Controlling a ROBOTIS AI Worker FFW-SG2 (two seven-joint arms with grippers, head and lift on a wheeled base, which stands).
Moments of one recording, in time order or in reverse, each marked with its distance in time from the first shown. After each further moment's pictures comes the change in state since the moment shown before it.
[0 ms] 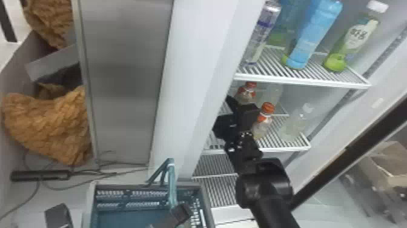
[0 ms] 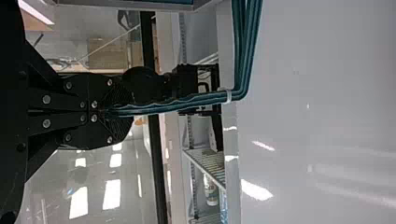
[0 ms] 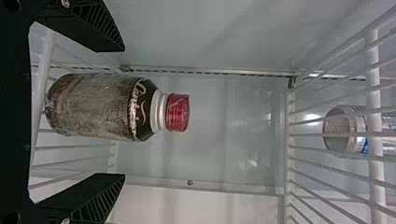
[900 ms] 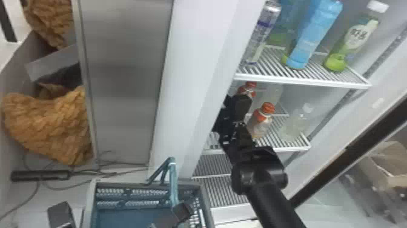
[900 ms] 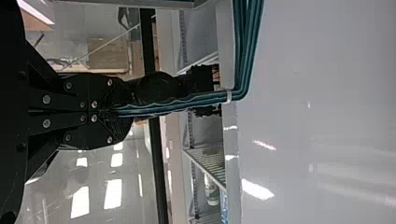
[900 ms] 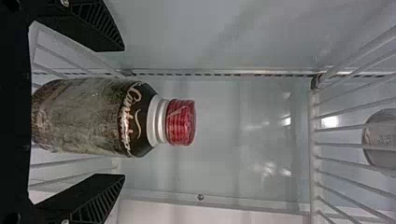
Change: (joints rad) left arm -0.012 0.000 -0.009 0.008 0.000 -0.002 0.001; right arm -0.102 -0.014 0.065 0.093 -0.043 0.068 -0.021
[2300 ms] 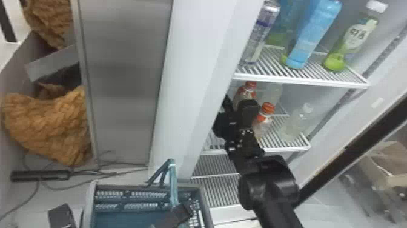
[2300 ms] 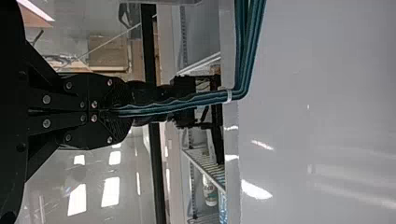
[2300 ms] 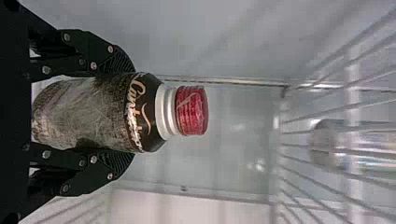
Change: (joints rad) left arm 0.003 0.004 -0.008 0.012 0.013 -0.015 -0.003; right arm 0.188 -0.004 -0.055 -0.312 0.049 0.074 -0.021
